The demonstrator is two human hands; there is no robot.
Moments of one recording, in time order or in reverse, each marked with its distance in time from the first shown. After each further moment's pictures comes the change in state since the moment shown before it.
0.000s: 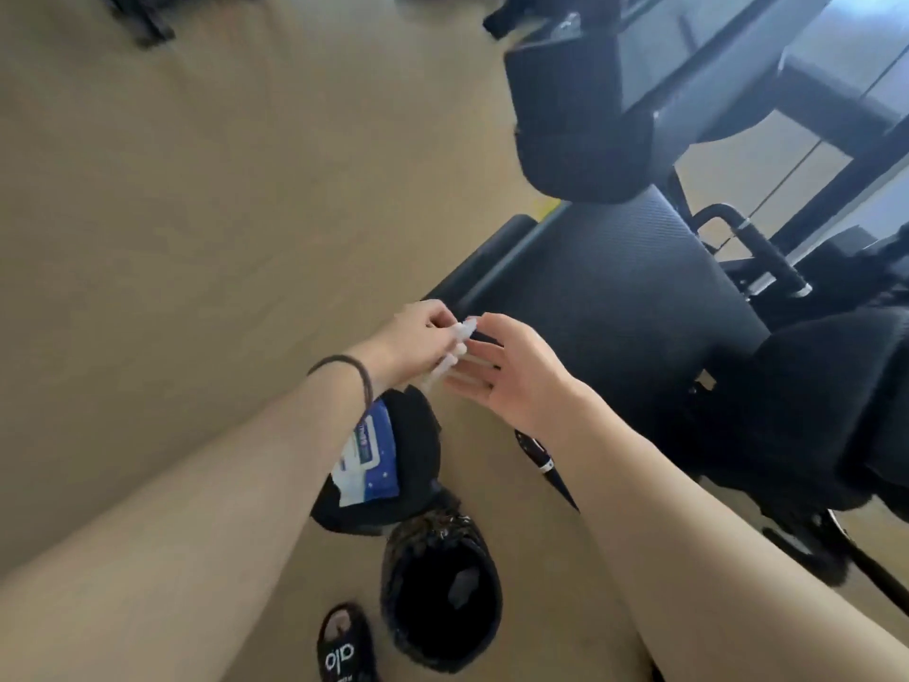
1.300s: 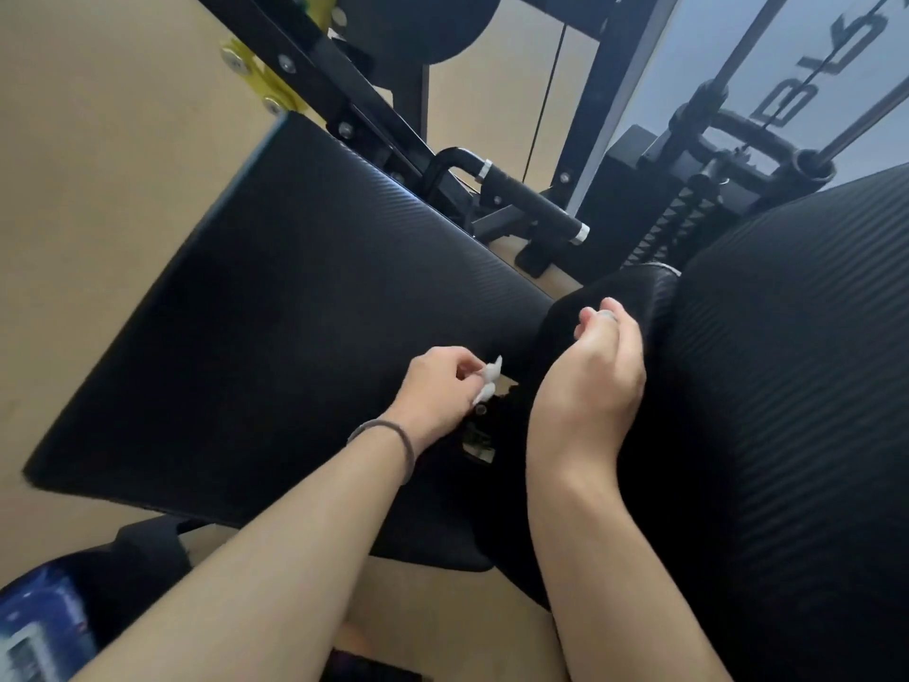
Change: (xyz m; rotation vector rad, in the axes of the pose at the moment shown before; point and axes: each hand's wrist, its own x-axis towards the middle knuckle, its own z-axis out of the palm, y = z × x) left_hand 0.203 0.119 0.375 0.421 -0.238 0.263; right_hand 0.019 -0.112 -0.326 0.128 1.051 -0.474
